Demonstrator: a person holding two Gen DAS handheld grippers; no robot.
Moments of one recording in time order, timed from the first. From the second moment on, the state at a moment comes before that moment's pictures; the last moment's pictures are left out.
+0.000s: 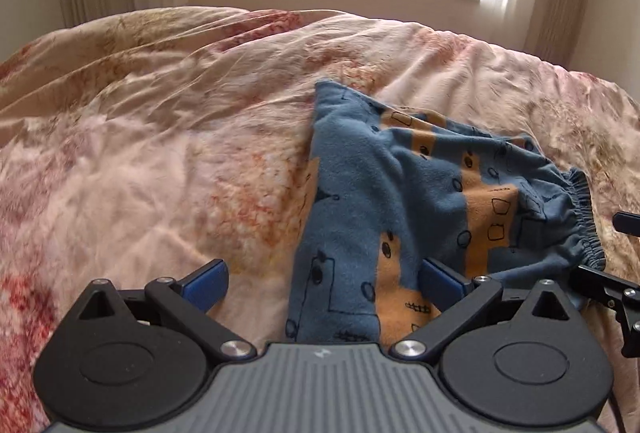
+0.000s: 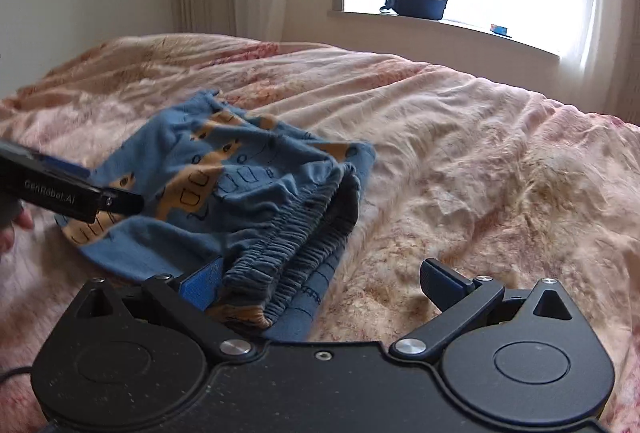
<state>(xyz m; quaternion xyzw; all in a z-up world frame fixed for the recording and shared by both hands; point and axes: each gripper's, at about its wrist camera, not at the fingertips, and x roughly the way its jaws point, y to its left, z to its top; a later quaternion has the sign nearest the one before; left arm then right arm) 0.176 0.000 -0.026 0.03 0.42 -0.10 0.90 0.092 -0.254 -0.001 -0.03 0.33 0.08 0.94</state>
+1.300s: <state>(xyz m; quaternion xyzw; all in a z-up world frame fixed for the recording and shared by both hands) 0.181 0.035 -0.029 -0.08 0.38 -0.18 0.91 0.201 -0.313 -0.021 0.21 0.34 0.23 0.89</state>
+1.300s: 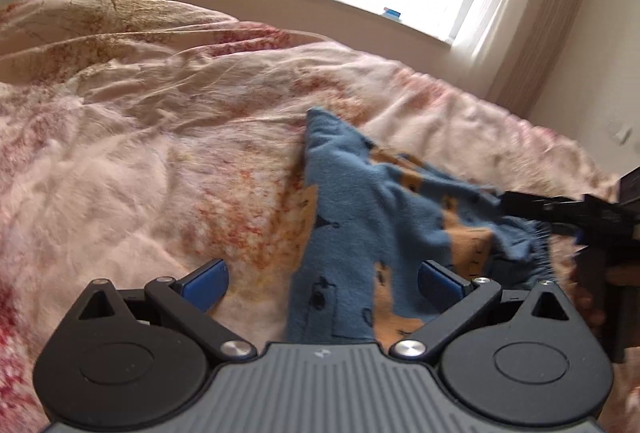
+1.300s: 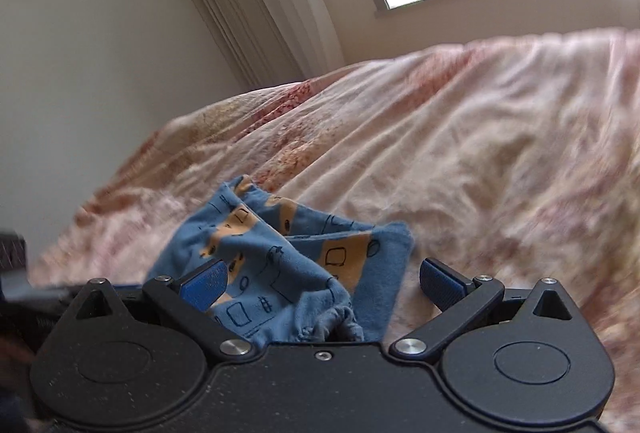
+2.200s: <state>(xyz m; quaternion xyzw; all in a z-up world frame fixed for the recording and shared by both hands) 0.169 0.050 -0.022 -0.17 0.40 -0.18 0.88 0.172 -0.298 -0.010 0.18 0.34 0.15 0.91</state>
